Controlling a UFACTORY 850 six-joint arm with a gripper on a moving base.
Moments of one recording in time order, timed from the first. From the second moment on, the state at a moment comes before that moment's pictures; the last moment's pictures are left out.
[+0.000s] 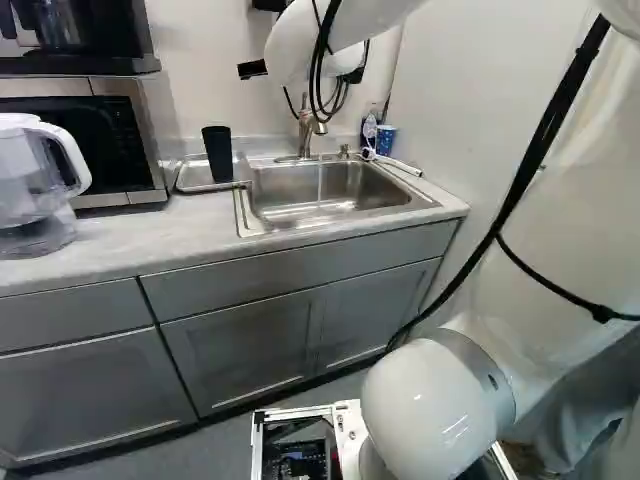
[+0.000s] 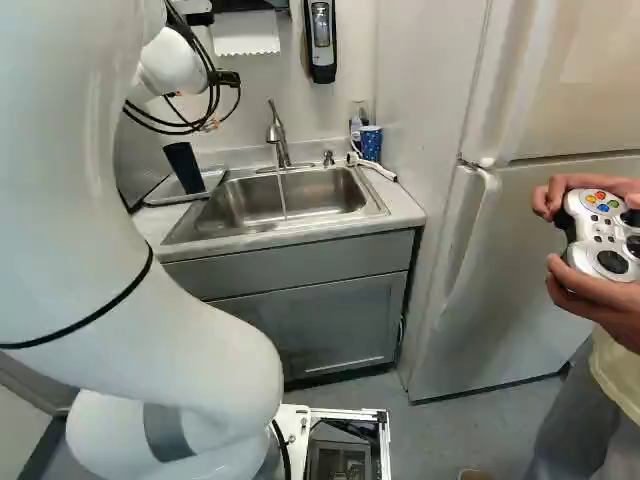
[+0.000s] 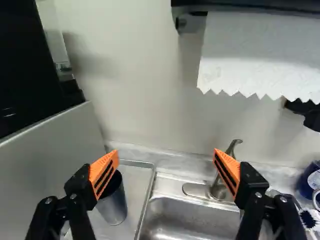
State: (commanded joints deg) arm 17.7 4.2 -62.0 -15.1 16.1 11.5
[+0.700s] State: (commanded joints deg) arm 12.4 0.1 -66.0 -15.1 16.1 11.5
